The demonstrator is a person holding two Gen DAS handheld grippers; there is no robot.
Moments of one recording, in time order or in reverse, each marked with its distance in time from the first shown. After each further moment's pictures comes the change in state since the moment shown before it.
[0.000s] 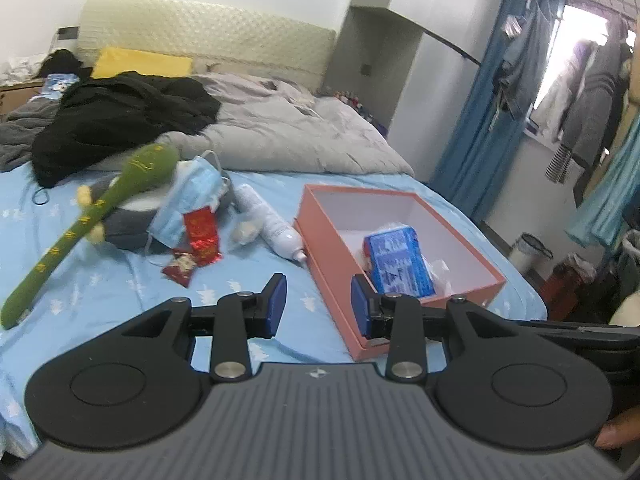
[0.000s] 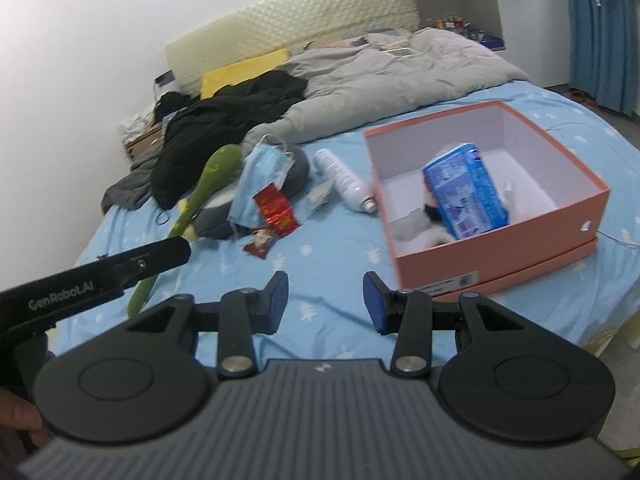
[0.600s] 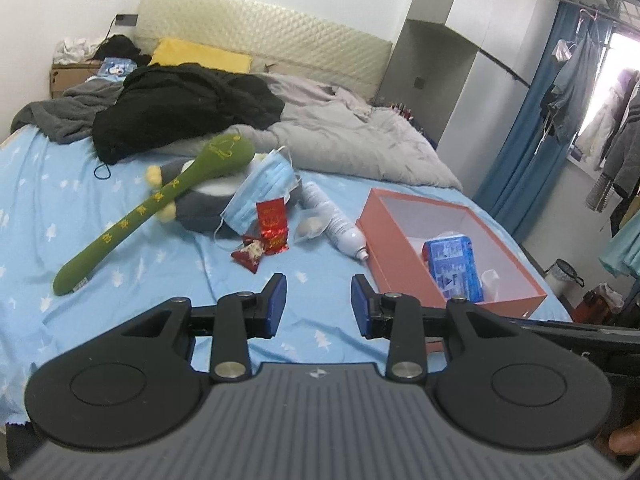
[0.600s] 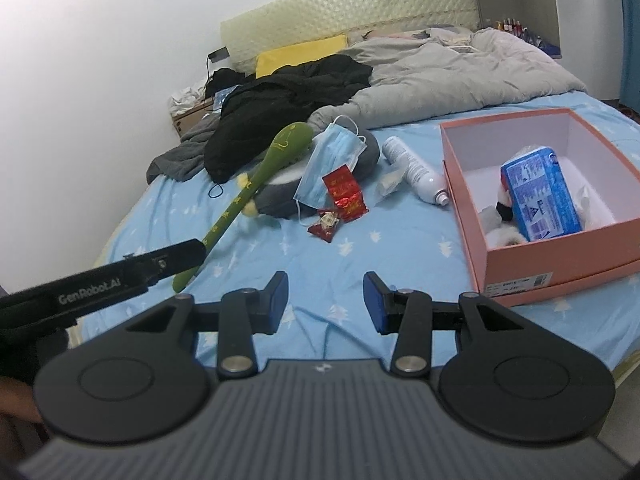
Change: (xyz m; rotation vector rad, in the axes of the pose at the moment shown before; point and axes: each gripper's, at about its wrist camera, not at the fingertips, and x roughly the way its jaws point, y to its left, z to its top) left arm -0.033 0.055 -0.015 -0.094 -0.005 0.121; right arm 0.007 0.056 -0.012 -0.092 0.034 0.115
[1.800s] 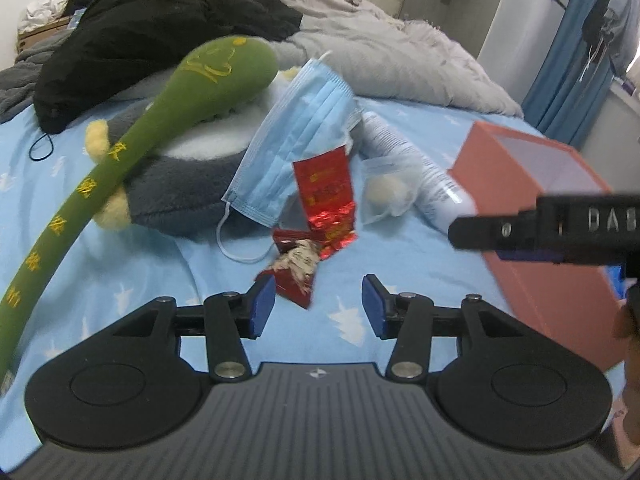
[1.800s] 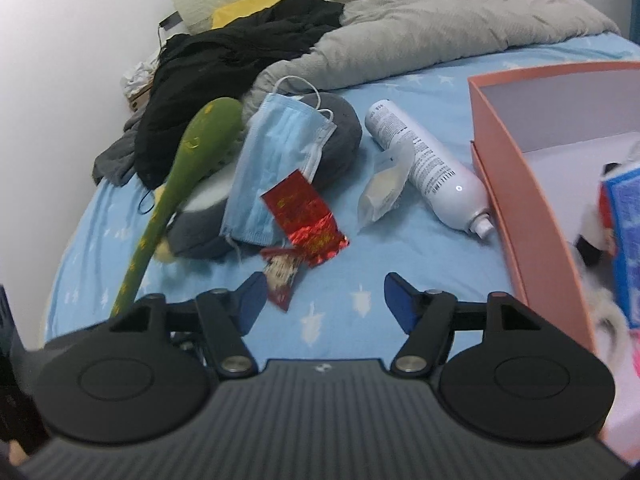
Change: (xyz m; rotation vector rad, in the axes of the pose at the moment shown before) left arm 0.301 0.081 0.036 0.085 0.239 0.057; right arm 0.251 -0.061 0.090 0.111 0.168 -0.015
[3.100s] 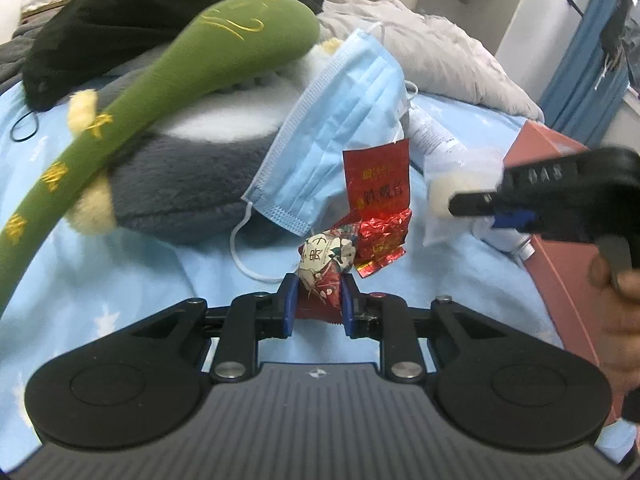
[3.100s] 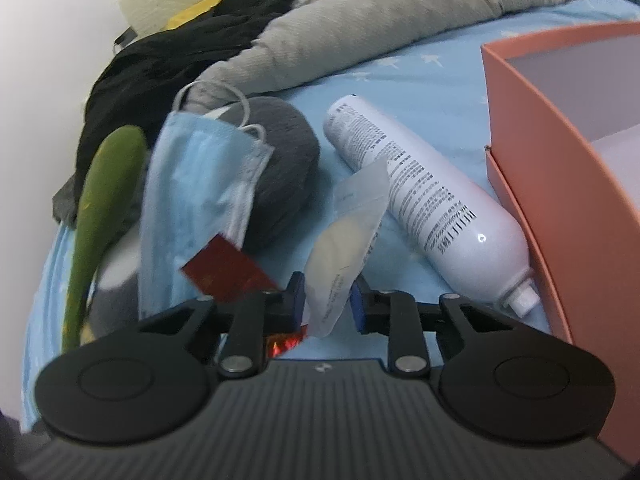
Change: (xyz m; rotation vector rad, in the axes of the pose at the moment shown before) left arm 0.052 0.030 0.006 -0.057 0.007 0.003; right arm 0.102 -0.030 0.041 0.096 0.002 -0.045
